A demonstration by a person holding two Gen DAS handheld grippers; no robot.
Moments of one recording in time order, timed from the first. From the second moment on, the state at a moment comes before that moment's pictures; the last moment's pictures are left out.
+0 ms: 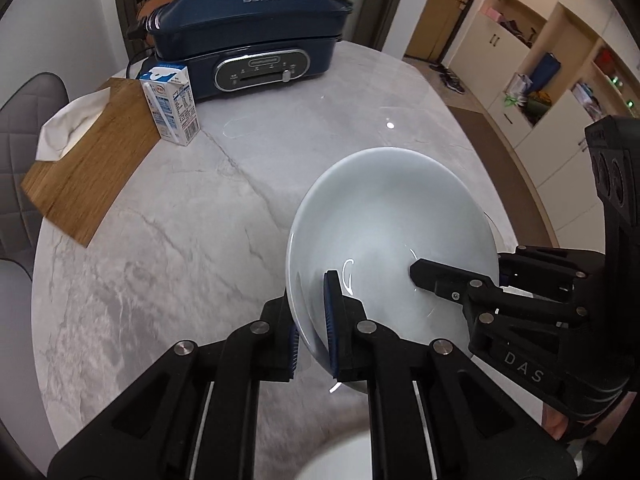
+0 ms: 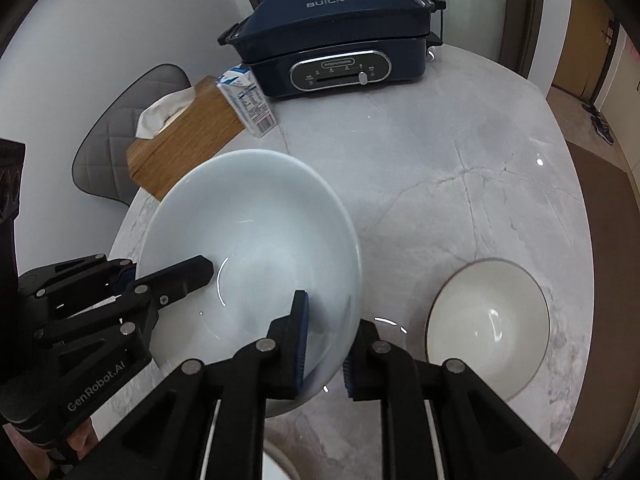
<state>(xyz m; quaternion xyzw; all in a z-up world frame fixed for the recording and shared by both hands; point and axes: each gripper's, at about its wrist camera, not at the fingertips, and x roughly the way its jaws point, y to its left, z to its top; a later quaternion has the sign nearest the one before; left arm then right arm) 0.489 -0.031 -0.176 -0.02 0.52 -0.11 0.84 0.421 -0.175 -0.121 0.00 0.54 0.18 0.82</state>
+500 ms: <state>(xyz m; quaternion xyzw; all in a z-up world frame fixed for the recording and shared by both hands) 0.294 -0.027 -0.209 -0.03 0.57 -0.10 0.81 0.257 -0.164 -0.151 -0.02 0.57 0.17 0.80</state>
